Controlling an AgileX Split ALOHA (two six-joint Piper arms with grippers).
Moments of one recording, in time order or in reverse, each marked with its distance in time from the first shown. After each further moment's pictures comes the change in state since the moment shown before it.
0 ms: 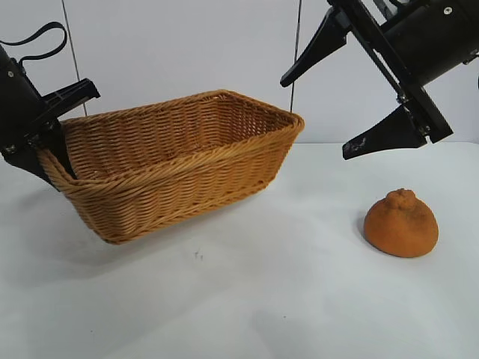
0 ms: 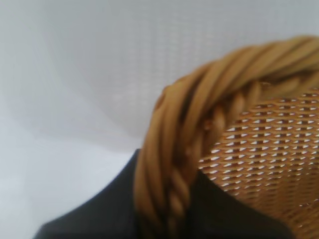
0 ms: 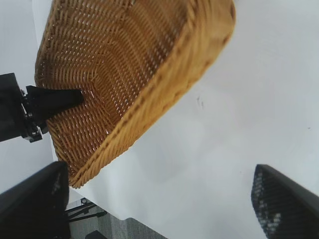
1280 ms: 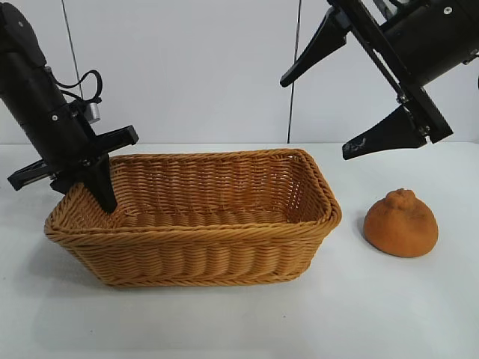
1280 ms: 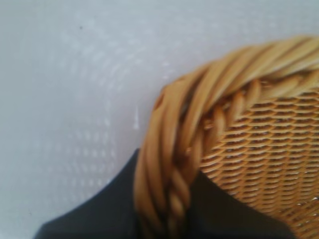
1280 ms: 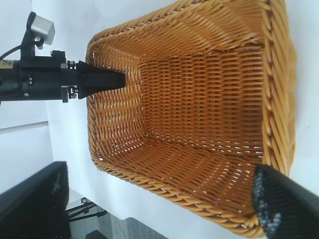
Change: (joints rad) left arm 0.000 0.308 -0.256 -0.103 0.128 0.510; right arm 0.000 0.000 0.000 0.000 0.003 0.000
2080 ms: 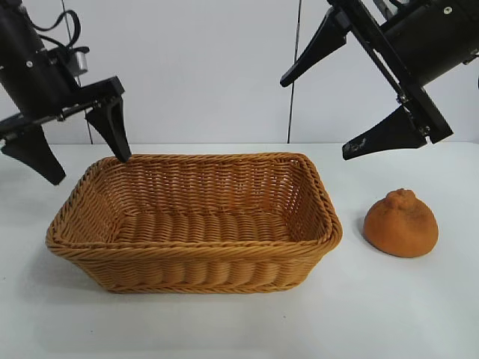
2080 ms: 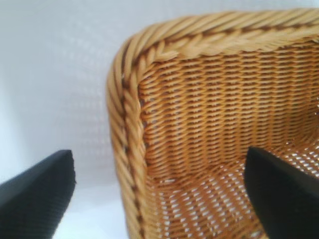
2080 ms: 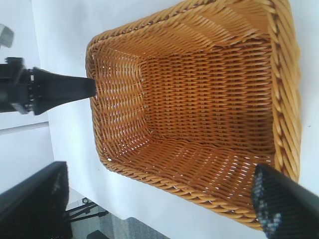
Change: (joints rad) left arm 0.000 -0.218 -0.005 0.109 0.114 0.003; right arm 0.000 0.000 0.000 0.000 0.000 0.007
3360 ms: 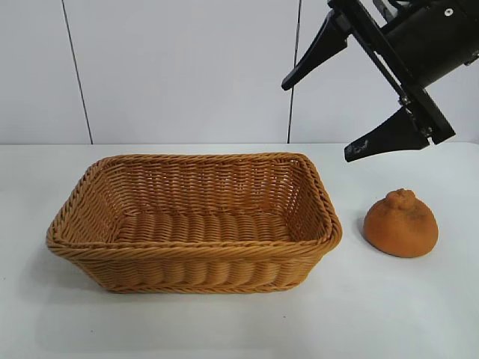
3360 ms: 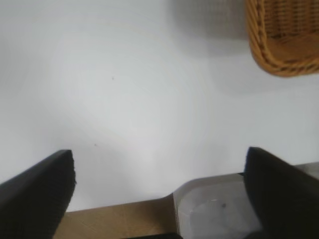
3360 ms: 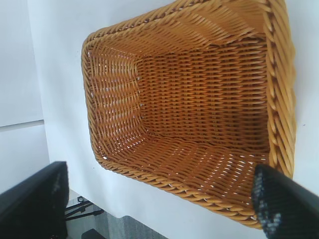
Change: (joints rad) left arm 0.047 -0.794 0.560 0.326 0.141 -0.060; right arm 0.000 0.000 0.000 -0.018 0.001 0.000
